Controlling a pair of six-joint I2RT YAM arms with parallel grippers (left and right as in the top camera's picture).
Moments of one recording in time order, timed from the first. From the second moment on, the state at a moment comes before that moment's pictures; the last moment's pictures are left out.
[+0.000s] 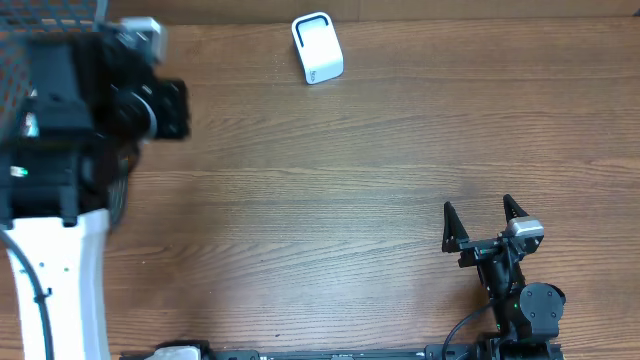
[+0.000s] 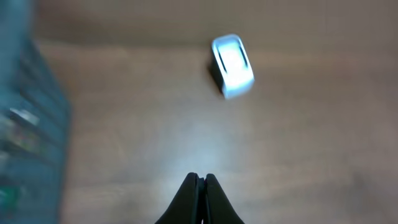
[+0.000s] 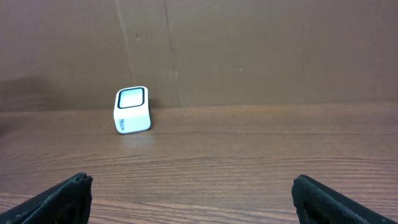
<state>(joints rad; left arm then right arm) 0.03 1.41 1.88 -1.16 0.22 -0.06 0.00 0.01 0.02 -0.02 -0.15 0.10</state>
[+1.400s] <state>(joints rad) 0.62 2.00 2.12 -1.40 0.03 -0.04 0.00 0.01 0.02 -0.02 -0.15 0.10</state>
